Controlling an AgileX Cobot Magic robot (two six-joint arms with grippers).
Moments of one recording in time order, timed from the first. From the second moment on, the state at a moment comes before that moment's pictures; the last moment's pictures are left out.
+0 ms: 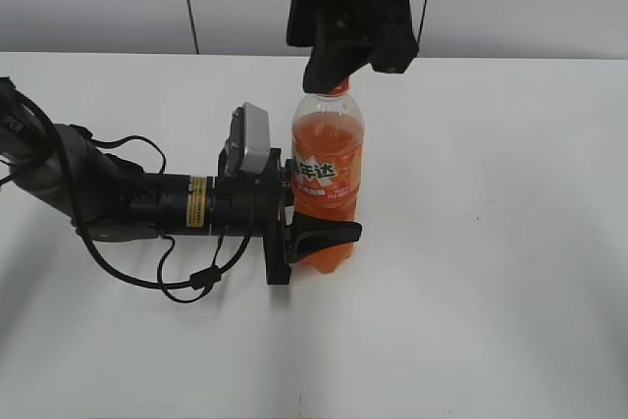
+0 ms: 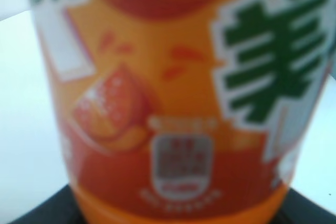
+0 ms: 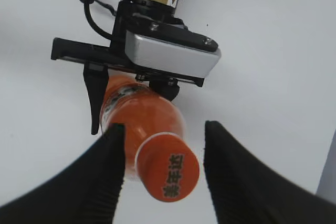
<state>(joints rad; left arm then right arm) -0.38 2.33 -1.08 1.23 -1.20 -0.41 0.67 1.86 -1.82 0.22 1.23 -1.33</state>
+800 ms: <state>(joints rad) -0.38 2.33 -1.08 1.23 -1.20 -0.41 0.67 1.82 -1.93 0.12 1.23 0.06</state>
